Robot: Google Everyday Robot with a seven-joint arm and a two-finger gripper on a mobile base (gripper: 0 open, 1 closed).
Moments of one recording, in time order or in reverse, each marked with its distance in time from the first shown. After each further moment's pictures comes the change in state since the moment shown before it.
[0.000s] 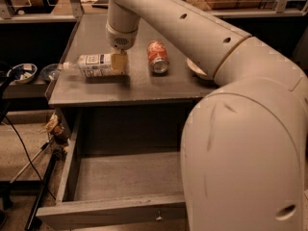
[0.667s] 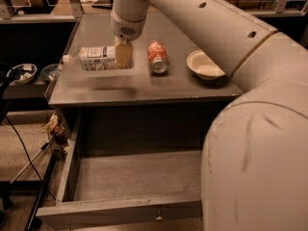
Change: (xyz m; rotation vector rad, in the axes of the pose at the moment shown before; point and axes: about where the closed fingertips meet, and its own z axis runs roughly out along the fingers) arm 0.002 0.006 -0.044 0.031 -0.031 0.000
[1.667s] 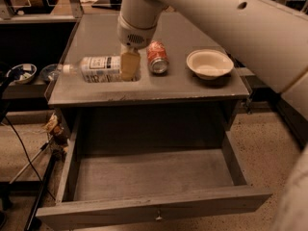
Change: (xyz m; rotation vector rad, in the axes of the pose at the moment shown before) arm 0.013 0.055 -0.037 0.010 0.001 0.063
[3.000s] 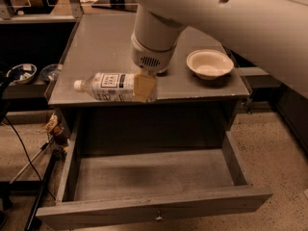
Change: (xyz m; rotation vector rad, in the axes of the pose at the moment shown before) arm 0.036 0.076 -0.042 0.058 0.085 0.097
